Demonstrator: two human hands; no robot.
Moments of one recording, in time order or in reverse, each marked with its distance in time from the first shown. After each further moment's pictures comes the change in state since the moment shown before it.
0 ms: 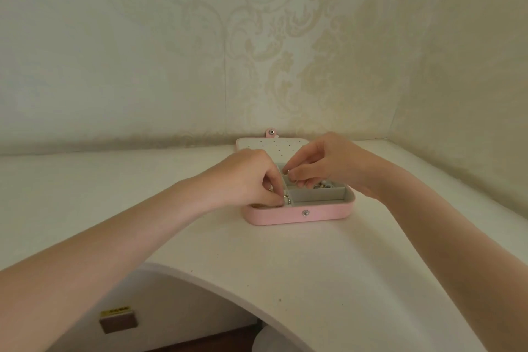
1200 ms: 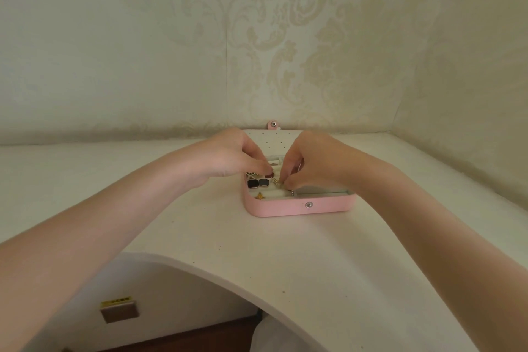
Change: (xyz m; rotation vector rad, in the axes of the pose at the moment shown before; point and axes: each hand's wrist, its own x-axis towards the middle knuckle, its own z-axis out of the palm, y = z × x) left_hand -0.006 -0.009 -0.018 -0.410 0.044 -0.323; right_hand 0.010 -0.013 0.025 -0.616 -0.023 -0.081
